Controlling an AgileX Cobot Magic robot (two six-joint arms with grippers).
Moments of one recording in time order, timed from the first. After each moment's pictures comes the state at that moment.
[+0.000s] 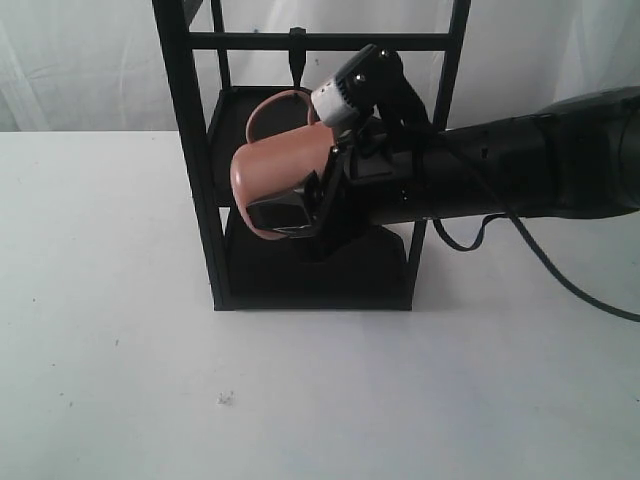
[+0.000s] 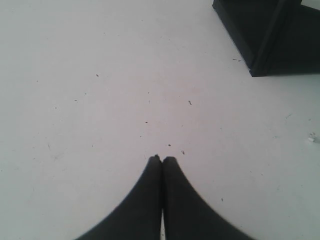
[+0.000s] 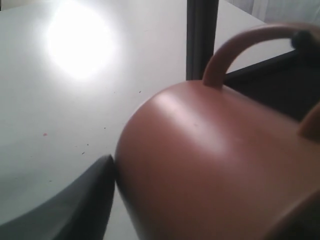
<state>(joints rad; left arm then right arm) -0.01 0.01 0.02 -0.16 0.48 0.08 0.48 1.56 -0.96 1.56 0.67 -1.78</state>
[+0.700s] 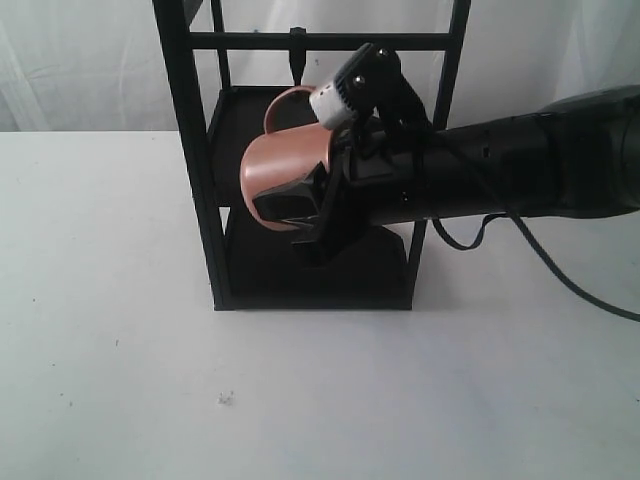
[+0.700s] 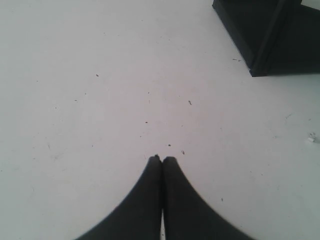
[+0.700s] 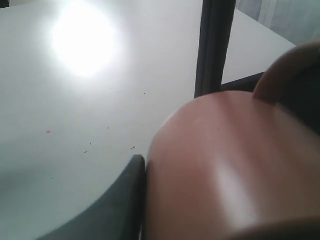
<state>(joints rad) -0.01 0.01 0.02 -0.16 0.48 0.08 0.48 1.56 -0.96 1.56 0.70 -1.82</state>
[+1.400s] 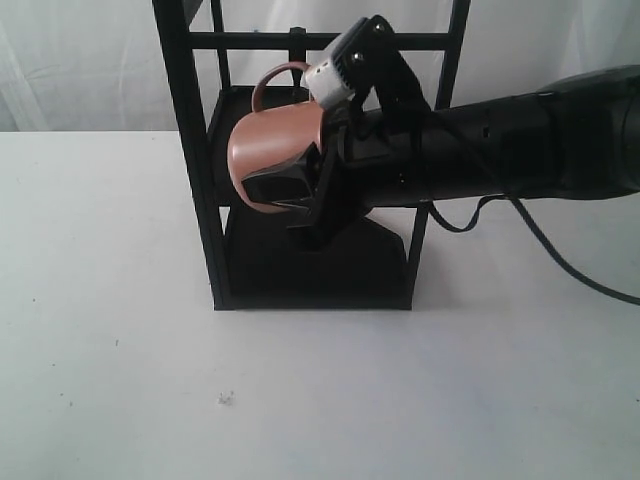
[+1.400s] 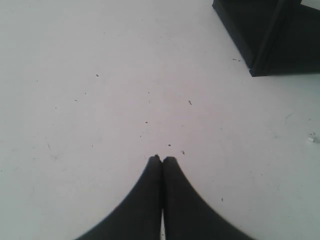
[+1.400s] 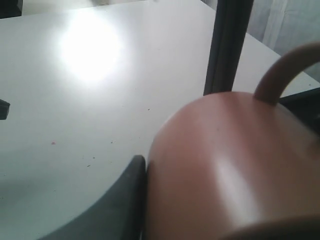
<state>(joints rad) -0.01 0.01 0.02 -0.16 0.48 0.08 0.48 1.56 -1.01 1.56 0.73 -1.84</state>
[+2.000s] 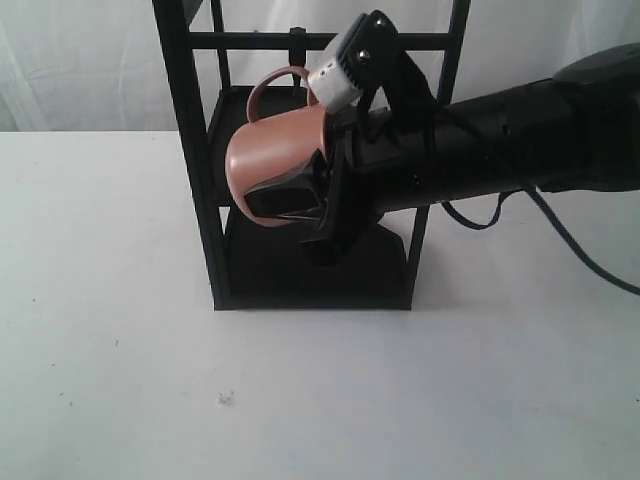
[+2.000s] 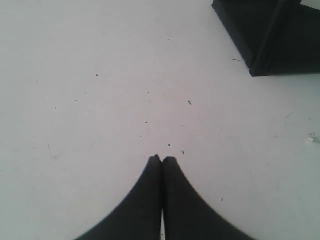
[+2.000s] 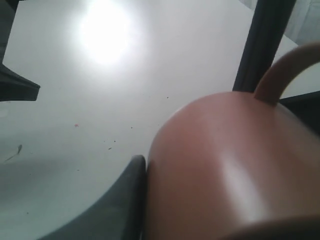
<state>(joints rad) -0.01 0.01 0.02 -0.16 0.48 0.08 0.48 1.51 -1.01 1.40 0.78 -1.71</state>
